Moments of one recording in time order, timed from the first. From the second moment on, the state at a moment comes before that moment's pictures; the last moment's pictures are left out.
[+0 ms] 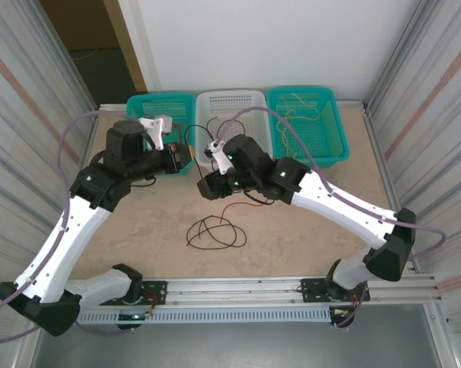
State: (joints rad) left arm -0.48 1.09 1.34 -0.72 0.32 -0.57; right arm 0.98 1.49 1.50 -0.66 -0.11 0.33
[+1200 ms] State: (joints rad) left arm -0.33 0.86 0.87 -0.25 0.38 -1.04; right arm 0.79 1.43 1.40 -0.41 -0.24 0.52
